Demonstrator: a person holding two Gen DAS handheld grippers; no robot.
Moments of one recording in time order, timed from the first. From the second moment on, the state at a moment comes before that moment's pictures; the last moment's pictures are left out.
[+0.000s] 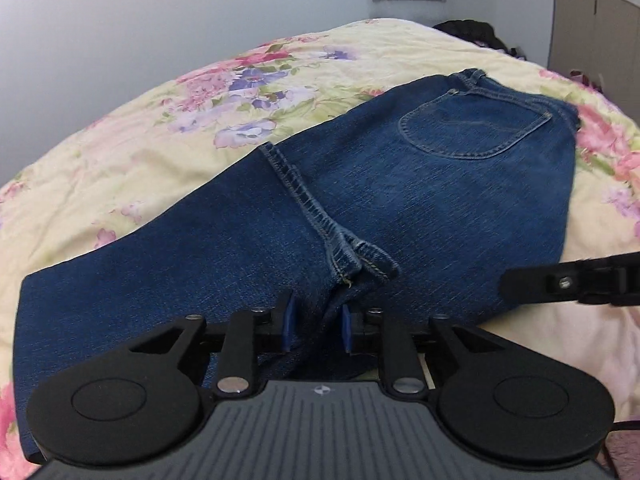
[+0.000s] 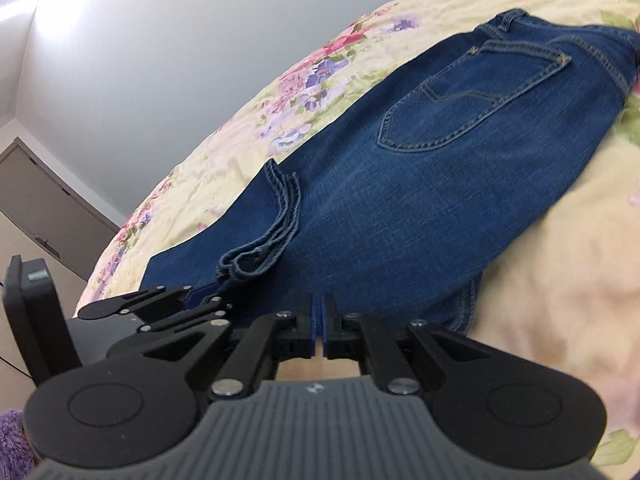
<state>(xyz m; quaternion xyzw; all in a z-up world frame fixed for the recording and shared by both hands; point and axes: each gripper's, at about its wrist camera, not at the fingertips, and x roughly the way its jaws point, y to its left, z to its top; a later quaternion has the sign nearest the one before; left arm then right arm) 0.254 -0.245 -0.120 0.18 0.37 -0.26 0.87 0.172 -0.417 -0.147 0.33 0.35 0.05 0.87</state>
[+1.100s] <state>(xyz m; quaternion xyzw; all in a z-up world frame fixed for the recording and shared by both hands) 0.301 -0.057 -0.079 0.00 0.36 -0.21 0.91 0.281 -0.402 -0.189 0.43 0.43 0.11 0.79</state>
